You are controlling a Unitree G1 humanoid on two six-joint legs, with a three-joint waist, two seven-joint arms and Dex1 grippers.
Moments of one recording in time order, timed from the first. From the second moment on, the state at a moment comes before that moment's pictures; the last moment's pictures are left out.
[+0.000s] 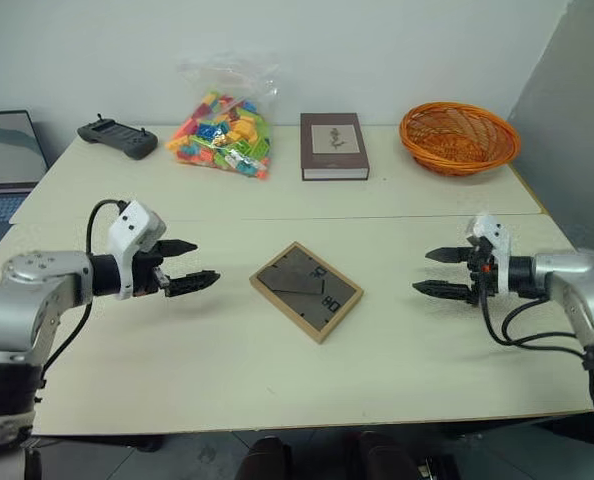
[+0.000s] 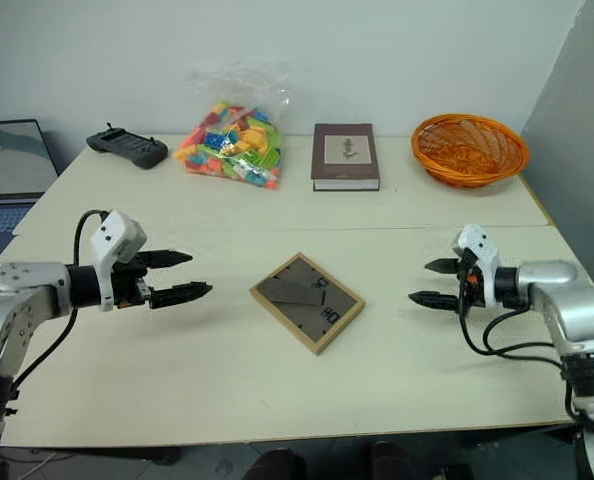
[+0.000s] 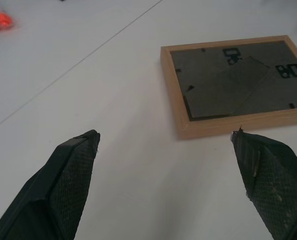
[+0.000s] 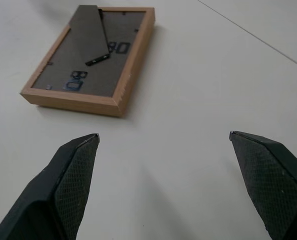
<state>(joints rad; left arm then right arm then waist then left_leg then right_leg) -0.42 0.97 0.11 0.03 -0.43 0.60 -1.07 -0.59 -0.83 0.07 0.10 0.38 0.59 1.21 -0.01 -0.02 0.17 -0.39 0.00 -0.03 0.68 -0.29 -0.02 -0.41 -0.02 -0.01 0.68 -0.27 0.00</state>
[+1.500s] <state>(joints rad) -0.56 0.62 -0.15 0.36 -0.12 0.21 -1.03 -0.63 -0.47 0.34 0.23 0.06 0.31 1.18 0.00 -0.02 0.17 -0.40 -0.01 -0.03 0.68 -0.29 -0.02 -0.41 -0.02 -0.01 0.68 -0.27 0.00</state>
